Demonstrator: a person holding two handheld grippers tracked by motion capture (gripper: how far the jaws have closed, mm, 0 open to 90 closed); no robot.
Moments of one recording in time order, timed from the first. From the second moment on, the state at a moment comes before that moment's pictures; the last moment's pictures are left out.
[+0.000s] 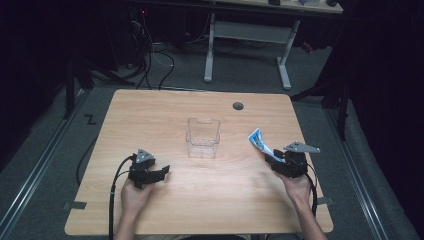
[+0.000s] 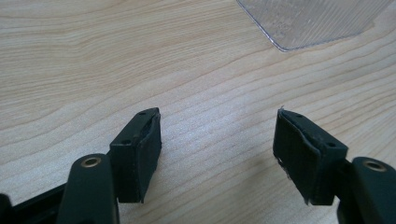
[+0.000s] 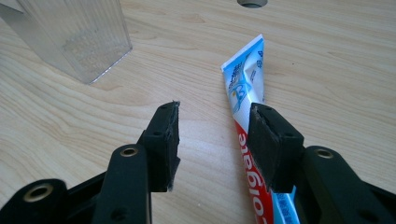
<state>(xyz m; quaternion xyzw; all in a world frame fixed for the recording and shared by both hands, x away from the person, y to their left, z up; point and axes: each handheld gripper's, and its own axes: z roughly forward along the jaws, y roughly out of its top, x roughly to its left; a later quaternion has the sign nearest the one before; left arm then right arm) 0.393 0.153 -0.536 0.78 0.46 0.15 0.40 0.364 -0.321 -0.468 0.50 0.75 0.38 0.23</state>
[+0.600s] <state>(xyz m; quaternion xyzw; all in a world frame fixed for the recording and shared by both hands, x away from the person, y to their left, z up) 0.393 0.153 -0.536 0.78 0.46 0.15 0.40 0.398 -0.309 -0.458 0.49 0.77 0.33 0.25</state>
